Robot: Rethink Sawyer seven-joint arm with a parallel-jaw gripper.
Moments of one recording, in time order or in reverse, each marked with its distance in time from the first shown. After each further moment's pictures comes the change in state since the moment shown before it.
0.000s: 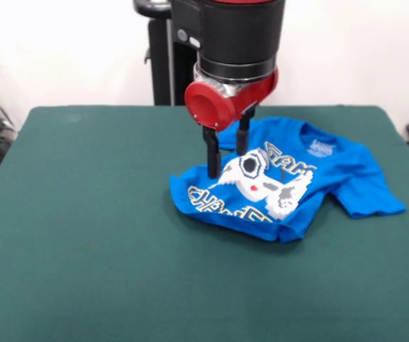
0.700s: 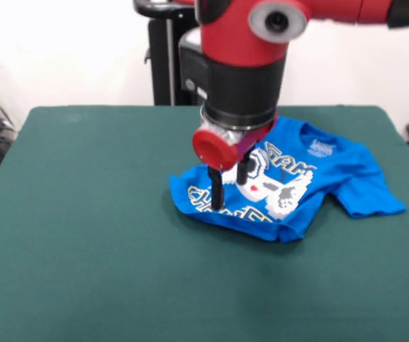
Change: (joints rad) arm 0.000 0.090 0.000 -0.033 0.016 0.027 0.000
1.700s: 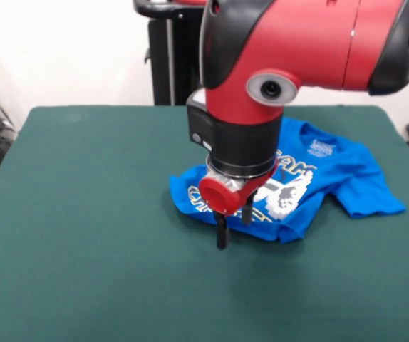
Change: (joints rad) arm 0.000 0.086 0.003 -0.018 0.092 0.107 0.000
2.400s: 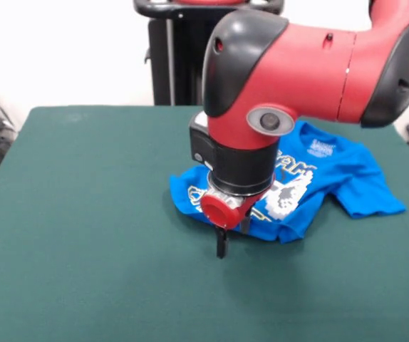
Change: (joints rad) arm 0.001 0.049 0.000 -0.014 0.004 0.000 0.000
